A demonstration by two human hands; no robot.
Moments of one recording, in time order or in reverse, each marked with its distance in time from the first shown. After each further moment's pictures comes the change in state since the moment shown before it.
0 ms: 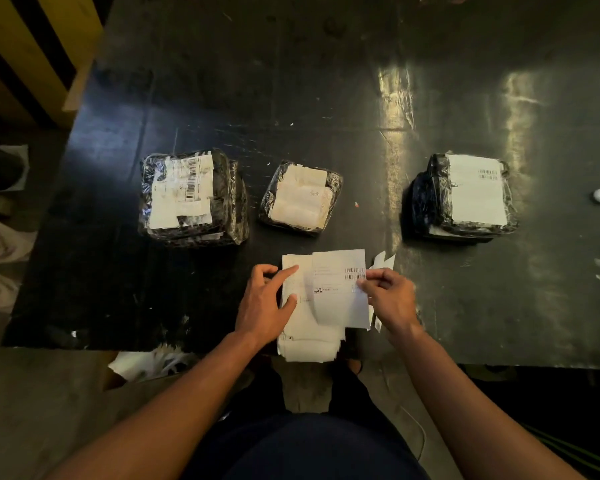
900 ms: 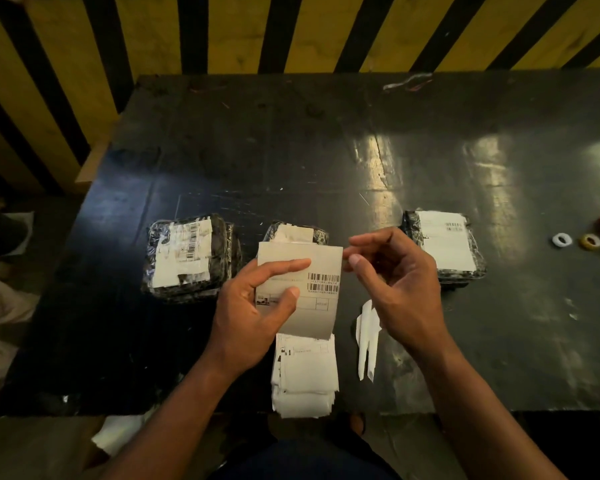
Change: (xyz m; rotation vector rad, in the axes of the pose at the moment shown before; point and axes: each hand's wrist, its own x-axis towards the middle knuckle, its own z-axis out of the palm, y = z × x) left_hand -0.039 0.130 -0.149 -0.735 0.157 0.419; right_hand -0.097 -0.163 -0.042 0.095 -0.176 -0.824
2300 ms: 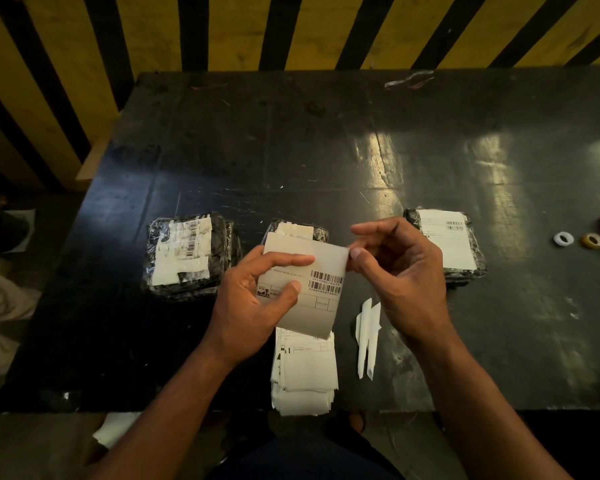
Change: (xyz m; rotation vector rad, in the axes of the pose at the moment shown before) left_hand 0.010 0.016 -0.001 0.004 -0.036 -0.023; right_hand 0.005 -0.012 -0.002 0.114 0.018 0.008
